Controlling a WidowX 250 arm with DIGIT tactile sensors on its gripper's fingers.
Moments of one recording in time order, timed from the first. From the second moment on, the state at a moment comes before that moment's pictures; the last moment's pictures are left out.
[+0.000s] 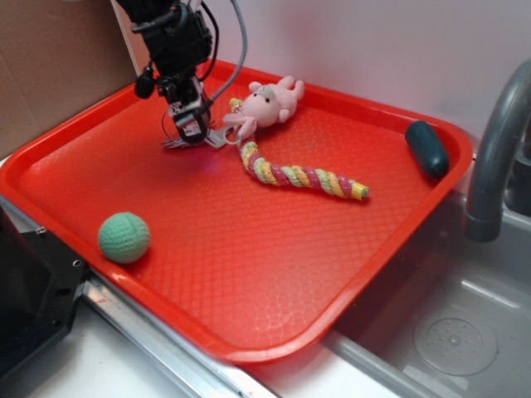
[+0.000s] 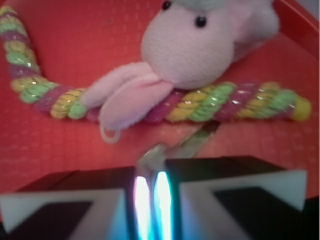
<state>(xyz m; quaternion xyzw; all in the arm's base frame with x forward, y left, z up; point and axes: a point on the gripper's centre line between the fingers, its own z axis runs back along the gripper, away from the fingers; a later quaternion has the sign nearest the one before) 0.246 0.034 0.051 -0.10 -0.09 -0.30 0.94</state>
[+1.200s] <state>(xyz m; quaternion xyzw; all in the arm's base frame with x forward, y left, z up) 0.147 0.009 0.181 -0.02 -0.09 0.12 0.99</state>
